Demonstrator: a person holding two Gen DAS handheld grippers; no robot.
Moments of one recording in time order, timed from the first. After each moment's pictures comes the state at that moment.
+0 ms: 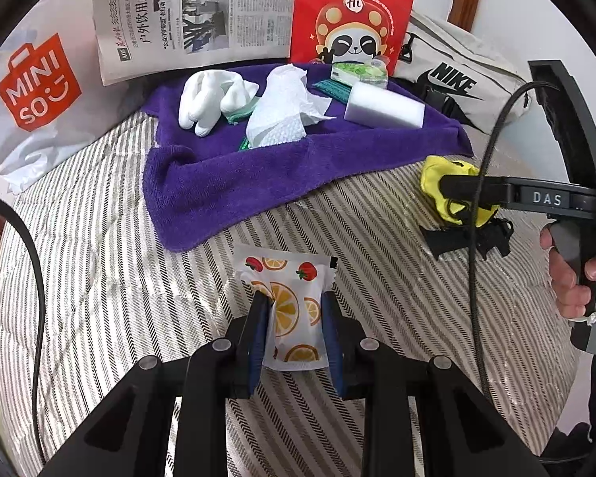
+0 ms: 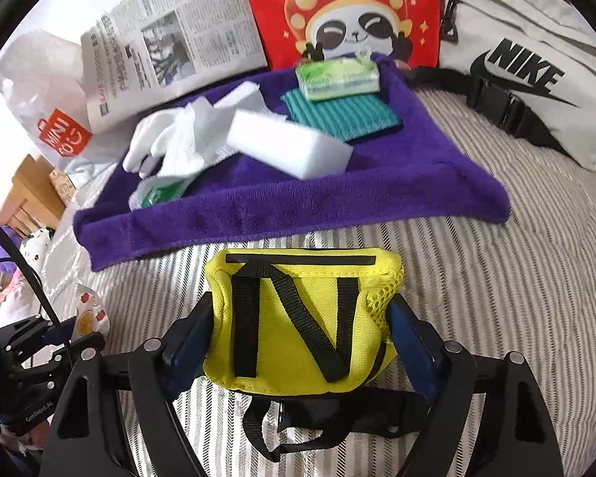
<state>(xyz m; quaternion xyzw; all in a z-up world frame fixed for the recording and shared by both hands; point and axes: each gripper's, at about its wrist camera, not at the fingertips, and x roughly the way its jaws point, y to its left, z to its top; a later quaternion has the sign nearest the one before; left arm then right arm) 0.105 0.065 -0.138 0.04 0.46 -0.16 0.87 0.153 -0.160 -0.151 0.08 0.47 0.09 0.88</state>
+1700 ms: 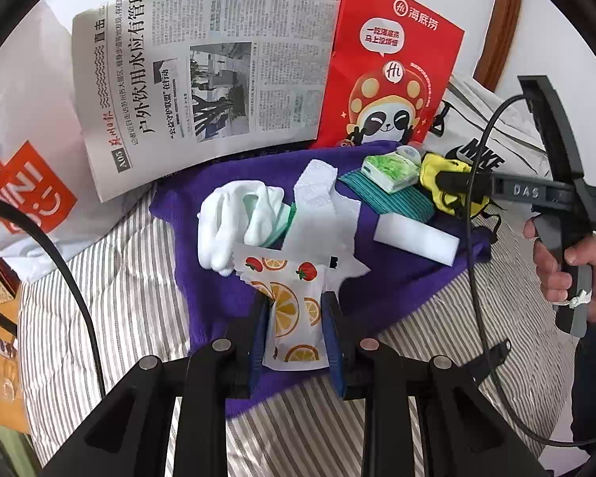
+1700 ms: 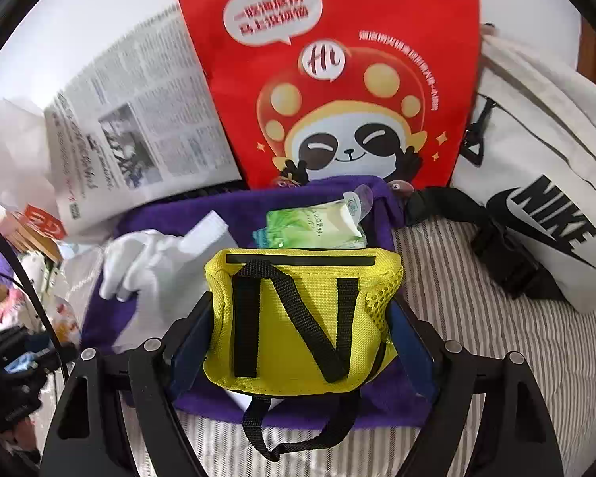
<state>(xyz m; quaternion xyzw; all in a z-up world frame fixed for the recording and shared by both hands) 0.209 0.067 -0.071 0.02 0.44 -0.15 0.89 0.283 -0.180 -0.086 0.05 0.44 0.10 0.89</state>
